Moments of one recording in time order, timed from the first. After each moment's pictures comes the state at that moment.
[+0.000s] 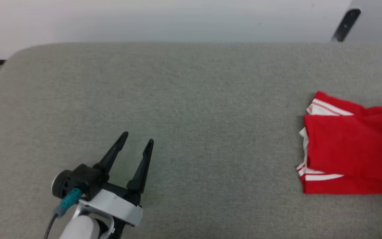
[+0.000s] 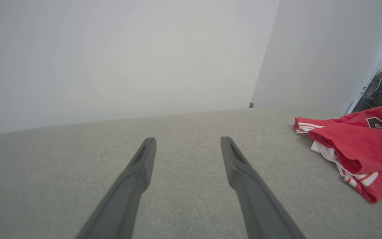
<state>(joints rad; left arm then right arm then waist) -0.21 0.28 -0.28 0.14 -0.37 -0.13 -0.26 -0.69 -0.68 0.30 0.69 0.68 0.13 0.67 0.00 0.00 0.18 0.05</state>
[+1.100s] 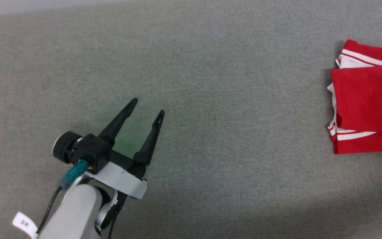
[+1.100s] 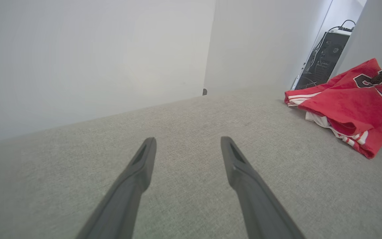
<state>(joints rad) -0.39 0.34 -0.37 0.13 -0.36 -0.13 -0.26 -0.86 -0.81 0.35 0.60 0.68 0.13 0.69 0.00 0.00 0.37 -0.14</state>
